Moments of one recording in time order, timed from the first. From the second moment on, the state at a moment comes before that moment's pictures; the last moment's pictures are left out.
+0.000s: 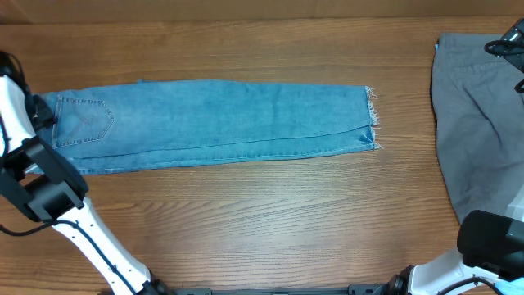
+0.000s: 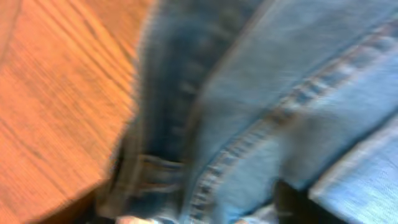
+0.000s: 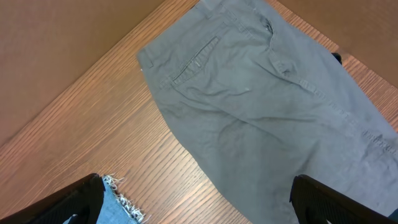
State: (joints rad) left arm 0.58 2.46 2.27 -1.18 -0.34 -0.10; right arm -0.39 1.81 2.17 -1.29 0.13 0.36
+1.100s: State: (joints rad) left arm 0.45 2.44 2.71 -1.68 0.50 -0.22; right arm -0.39 1.81 2.17 -1.16 0.07 0.36
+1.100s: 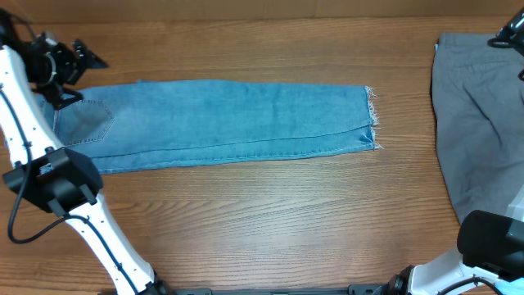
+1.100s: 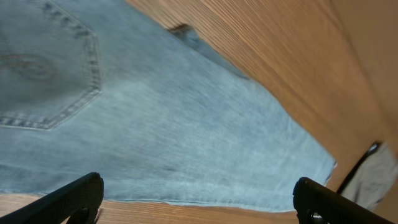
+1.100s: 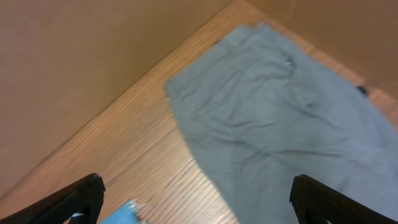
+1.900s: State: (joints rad) left arm 0.14 1.86 2.43 -1.69 0.24 -0.30; right arm 0.03 1.93 1.89 -1.02 -0.35 0.22
